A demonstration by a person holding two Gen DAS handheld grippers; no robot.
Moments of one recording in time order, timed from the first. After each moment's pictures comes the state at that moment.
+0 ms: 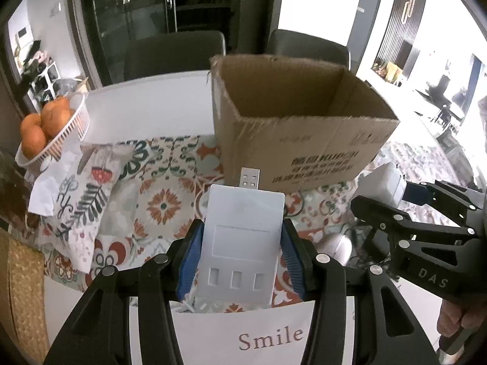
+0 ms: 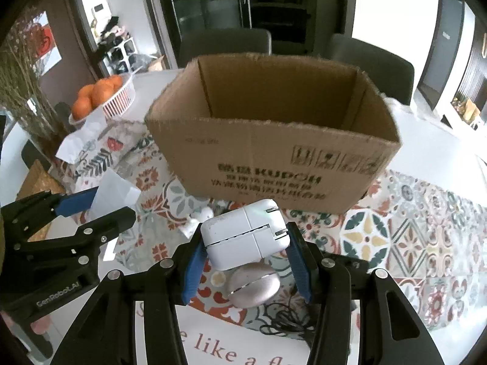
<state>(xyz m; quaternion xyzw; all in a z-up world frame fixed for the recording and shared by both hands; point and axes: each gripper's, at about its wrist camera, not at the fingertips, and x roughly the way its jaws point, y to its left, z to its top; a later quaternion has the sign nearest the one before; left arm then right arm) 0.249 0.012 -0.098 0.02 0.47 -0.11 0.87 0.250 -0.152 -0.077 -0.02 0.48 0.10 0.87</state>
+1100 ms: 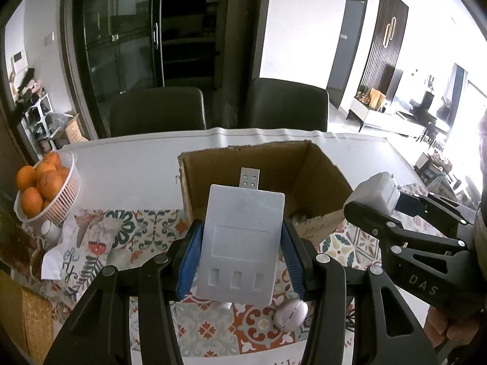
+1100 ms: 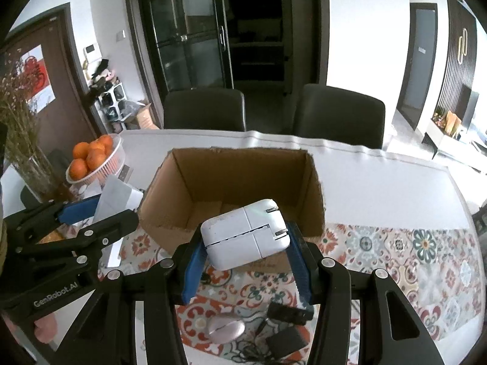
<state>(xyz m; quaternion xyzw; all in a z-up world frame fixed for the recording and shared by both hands) 0.286 -0.028 -0.011 0.01 0.40 -0.14 0.91 0.272 -0.185 0.010 0.01 0.40 0.07 0.91</state>
